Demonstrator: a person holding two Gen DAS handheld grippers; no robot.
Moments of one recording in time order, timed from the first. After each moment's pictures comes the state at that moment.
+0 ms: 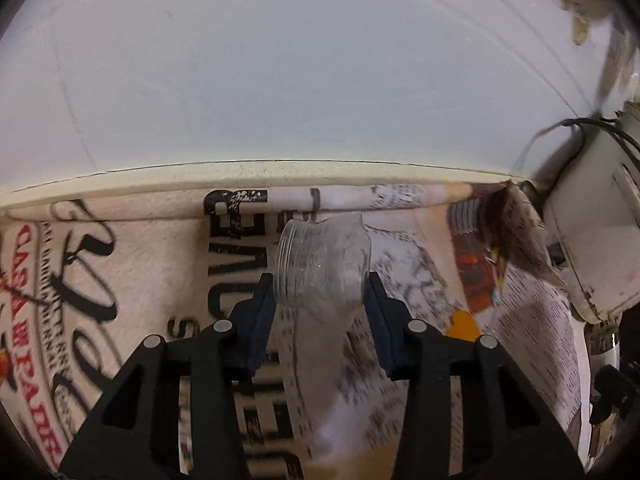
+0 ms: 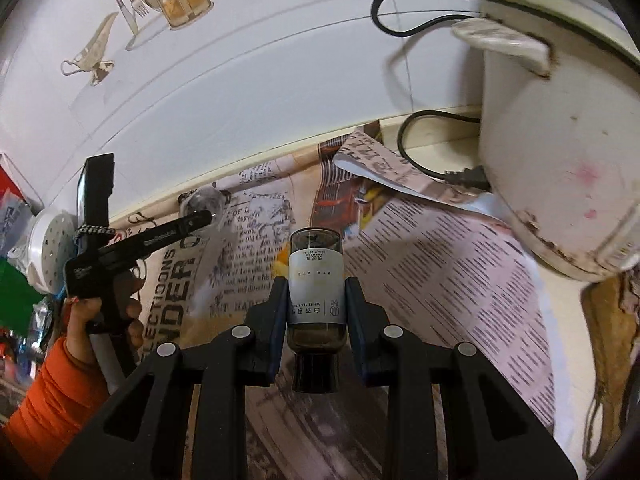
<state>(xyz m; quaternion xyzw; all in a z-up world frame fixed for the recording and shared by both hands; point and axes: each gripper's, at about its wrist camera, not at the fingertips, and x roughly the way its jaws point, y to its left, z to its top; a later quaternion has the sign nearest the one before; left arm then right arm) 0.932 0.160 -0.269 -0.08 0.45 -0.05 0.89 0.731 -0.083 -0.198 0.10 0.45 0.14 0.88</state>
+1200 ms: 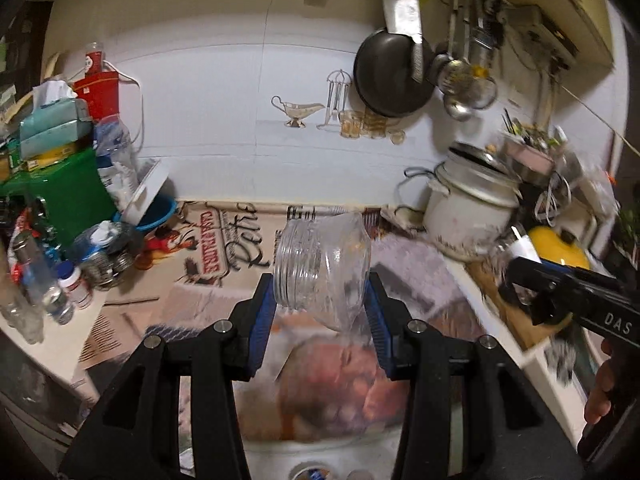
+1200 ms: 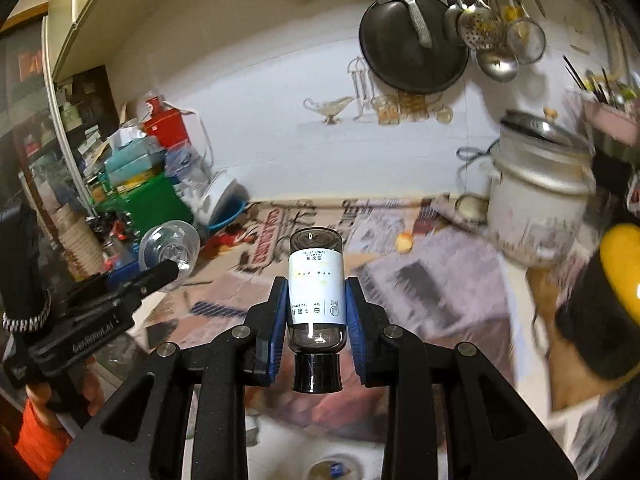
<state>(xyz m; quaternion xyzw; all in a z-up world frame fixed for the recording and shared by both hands) 0.422 0.127 -0.063 -0.06 0.27 0.01 0.96 0.404 -0.066 -0.065 0.04 0.31 0.28 0.91</state>
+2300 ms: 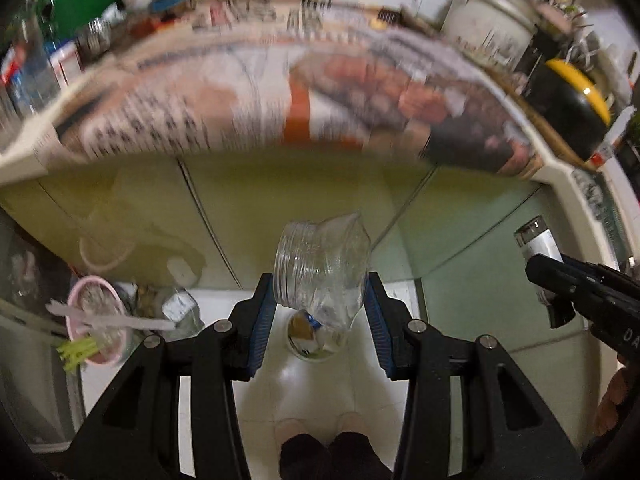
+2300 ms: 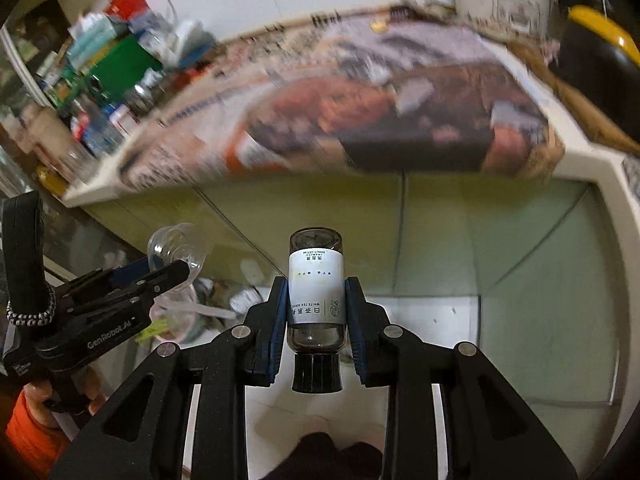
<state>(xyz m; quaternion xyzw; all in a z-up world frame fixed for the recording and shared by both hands) 0.299 0.104 -0.314 -0.10 0.50 0.00 0.86 0.273 -0.072 -0.273 0.03 0.51 0.21 0.84</state>
